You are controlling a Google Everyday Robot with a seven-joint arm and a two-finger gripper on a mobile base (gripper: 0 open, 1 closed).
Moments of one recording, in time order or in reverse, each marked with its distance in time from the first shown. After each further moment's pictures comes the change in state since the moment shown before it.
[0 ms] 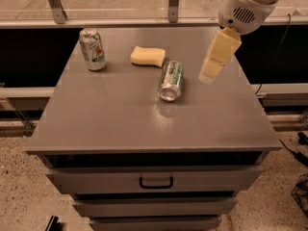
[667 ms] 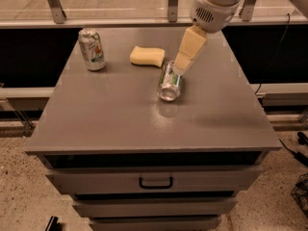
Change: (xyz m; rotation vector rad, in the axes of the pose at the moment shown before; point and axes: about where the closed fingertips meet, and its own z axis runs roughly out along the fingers) arm -0.031 -0.023 0.033 0.085 0.093 0.218
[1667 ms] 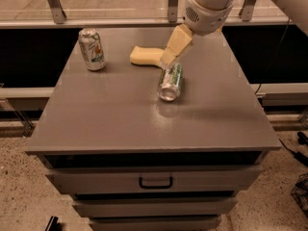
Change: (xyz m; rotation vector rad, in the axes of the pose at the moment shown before) arm -0.016 0.002 0.018 -0.032 -0.015 0.263
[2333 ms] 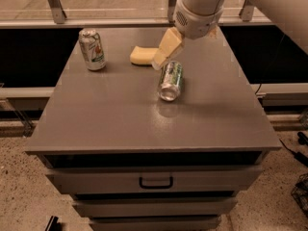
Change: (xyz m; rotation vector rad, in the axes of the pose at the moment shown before) arm -0.010 0.005 0.014 0.023 0.005 0.095
